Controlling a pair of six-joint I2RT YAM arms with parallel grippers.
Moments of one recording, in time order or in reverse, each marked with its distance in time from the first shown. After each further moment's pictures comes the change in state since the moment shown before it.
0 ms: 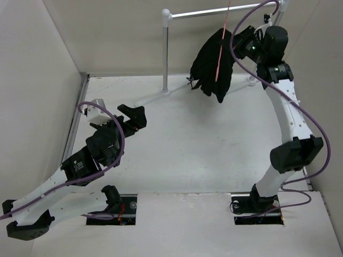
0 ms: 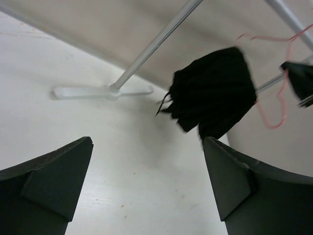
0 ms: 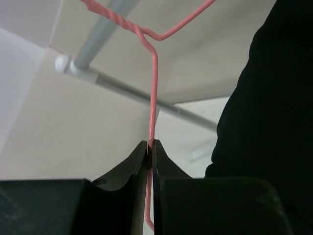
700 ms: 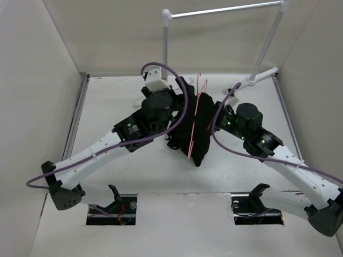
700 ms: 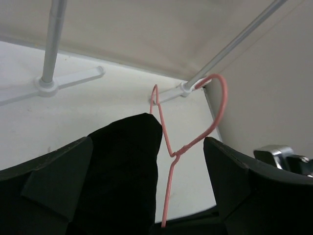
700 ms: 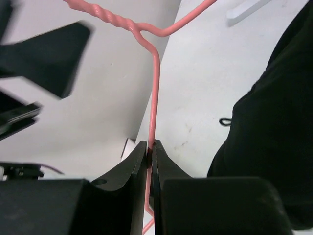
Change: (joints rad) left arm 0.007 0.594 0.389 0.141 0.222 0.068; right arm 0.525 -0.672 -0.933 0.145 0.221 0.074
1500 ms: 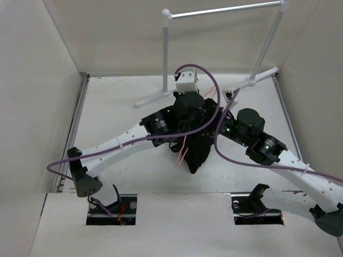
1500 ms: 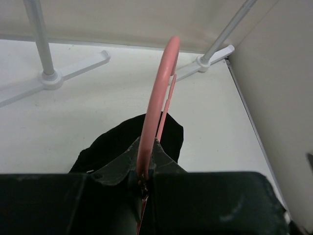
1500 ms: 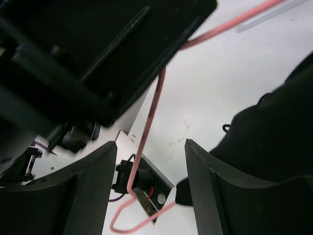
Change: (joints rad) left arm -0.082 0.208 0.185 -0.123 -0.062 0.069; right arm 0.110 -0.057 0.037 -0.064 0.071 -0.115
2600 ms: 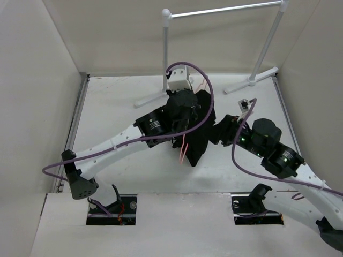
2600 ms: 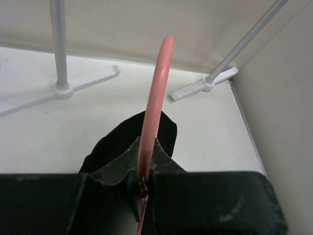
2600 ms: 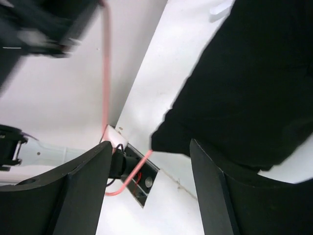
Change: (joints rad) left arm 0.012 -0.049 -0.070 0.084 -0.068 0.010; right arm -0.049 -0.205 -0.068 -0.192 0.021 -0.014
